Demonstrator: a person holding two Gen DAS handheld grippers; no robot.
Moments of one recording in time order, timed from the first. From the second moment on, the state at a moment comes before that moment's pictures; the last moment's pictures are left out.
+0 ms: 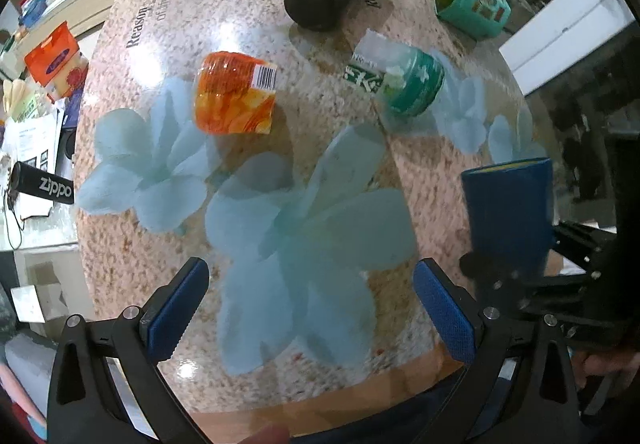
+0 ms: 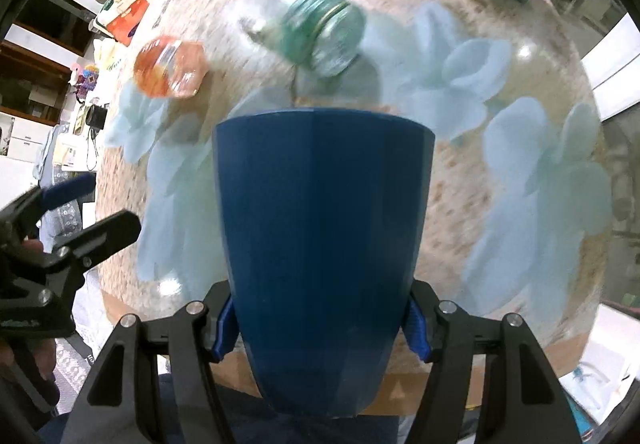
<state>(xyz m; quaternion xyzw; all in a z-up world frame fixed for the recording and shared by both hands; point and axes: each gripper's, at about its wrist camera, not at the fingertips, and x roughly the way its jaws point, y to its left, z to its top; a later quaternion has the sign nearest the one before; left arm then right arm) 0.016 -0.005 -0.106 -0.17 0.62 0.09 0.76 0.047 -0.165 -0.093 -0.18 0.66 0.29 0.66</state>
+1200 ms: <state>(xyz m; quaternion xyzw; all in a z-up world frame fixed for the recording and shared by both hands) -0.007 0.006 -0.114 -0.19 0.62 0.07 0.76 0.018 -0.111 -0.132 -0.21 0.65 0.27 0.68</state>
